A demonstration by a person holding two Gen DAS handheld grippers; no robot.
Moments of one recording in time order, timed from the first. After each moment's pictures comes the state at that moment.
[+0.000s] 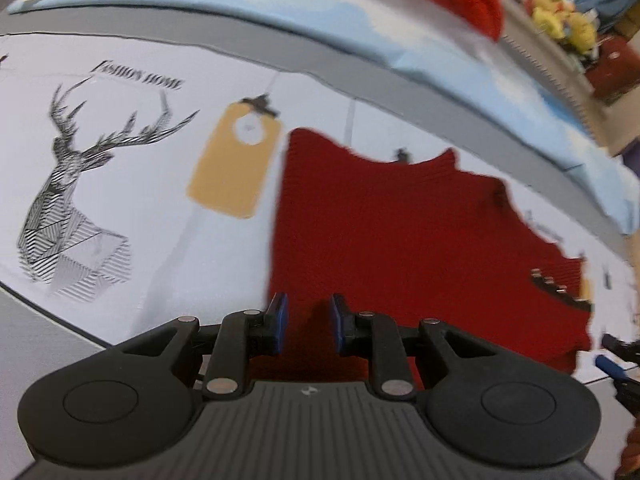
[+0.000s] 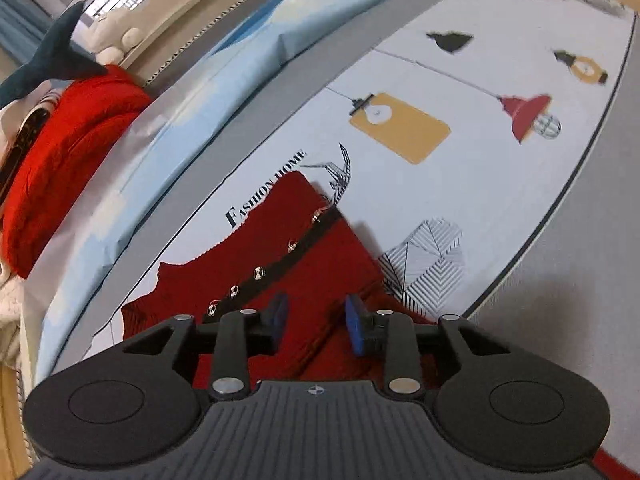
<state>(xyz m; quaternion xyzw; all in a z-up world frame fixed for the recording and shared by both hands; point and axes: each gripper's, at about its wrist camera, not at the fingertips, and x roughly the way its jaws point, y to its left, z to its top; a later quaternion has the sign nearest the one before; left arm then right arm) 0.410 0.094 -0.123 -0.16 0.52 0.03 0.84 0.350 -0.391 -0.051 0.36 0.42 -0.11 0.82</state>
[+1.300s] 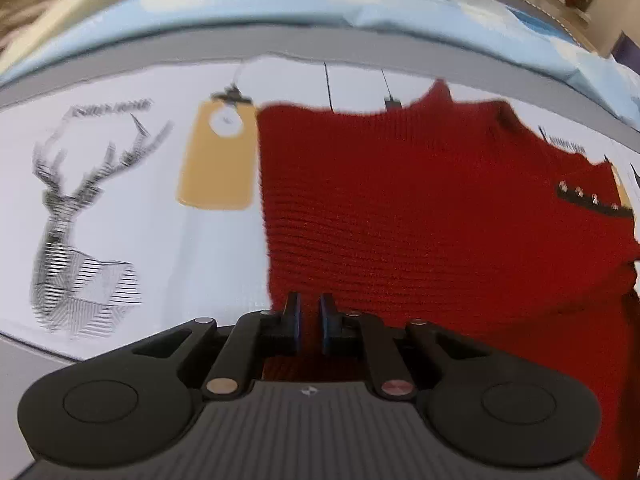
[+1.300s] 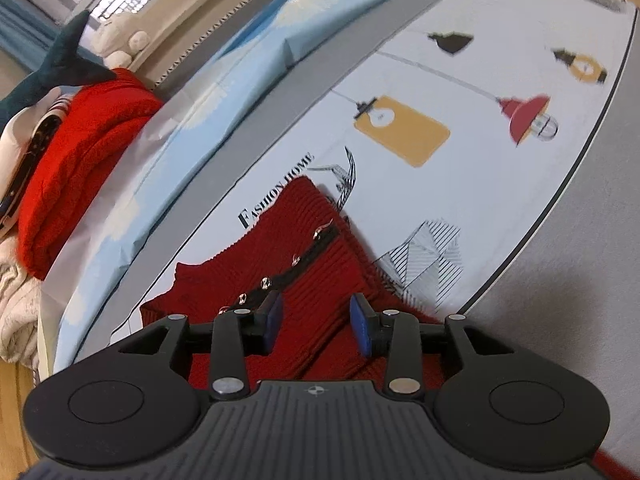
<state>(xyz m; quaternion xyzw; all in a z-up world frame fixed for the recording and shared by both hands) 0.407 0.071 -0.128 -0.01 0.52 0.00 0.85 0.331 -0.402 -0.028 0.36 0.42 -0.09 0.83</state>
